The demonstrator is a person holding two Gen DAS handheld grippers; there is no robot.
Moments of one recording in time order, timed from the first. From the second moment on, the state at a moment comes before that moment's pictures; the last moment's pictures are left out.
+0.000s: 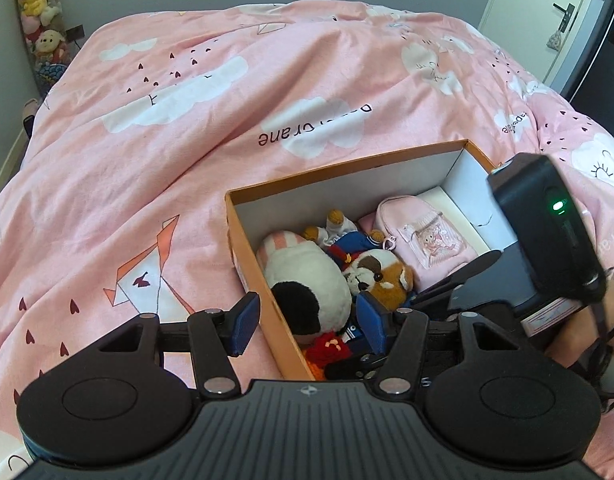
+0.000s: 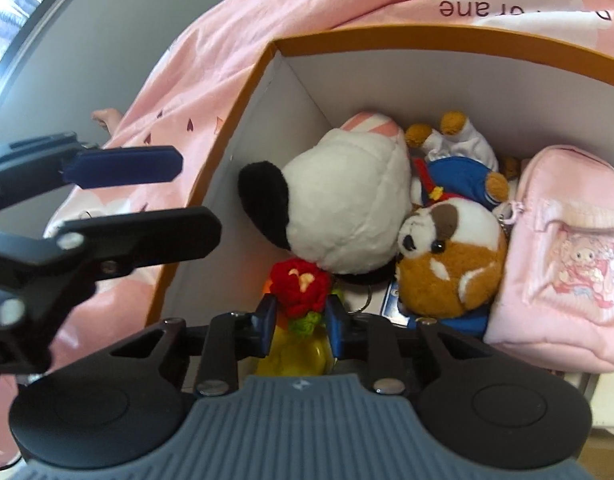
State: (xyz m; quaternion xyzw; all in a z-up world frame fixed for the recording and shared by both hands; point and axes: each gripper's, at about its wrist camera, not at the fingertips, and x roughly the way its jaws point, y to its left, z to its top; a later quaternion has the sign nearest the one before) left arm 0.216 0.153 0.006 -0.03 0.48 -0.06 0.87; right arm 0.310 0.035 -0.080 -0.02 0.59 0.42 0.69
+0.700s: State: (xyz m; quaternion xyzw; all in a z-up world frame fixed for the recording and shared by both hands) left arm 0.167 0.095 0.042 0.01 0.40 -0.01 0.92; right arm 0.265 -0.052 0.008 -0.06 0.45 0.37 0.81
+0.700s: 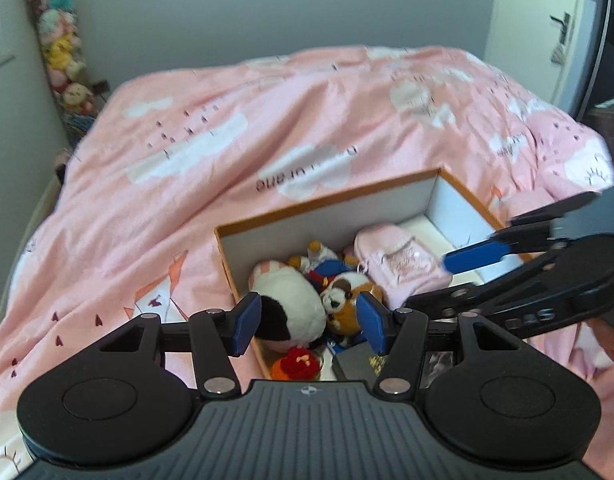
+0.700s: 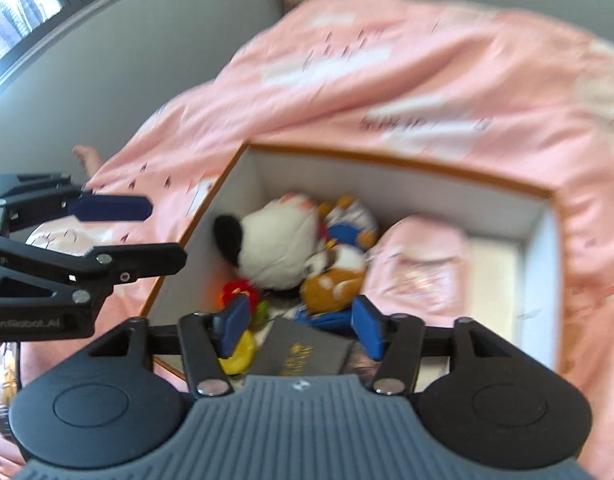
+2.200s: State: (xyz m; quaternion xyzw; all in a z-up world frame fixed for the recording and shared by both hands) left arm 0.074 0.032 -0.006 -0.01 0.30 0.11 0.95; right arm 0.141 -0.174 0.009 0.00 0.25 0.22 0.94
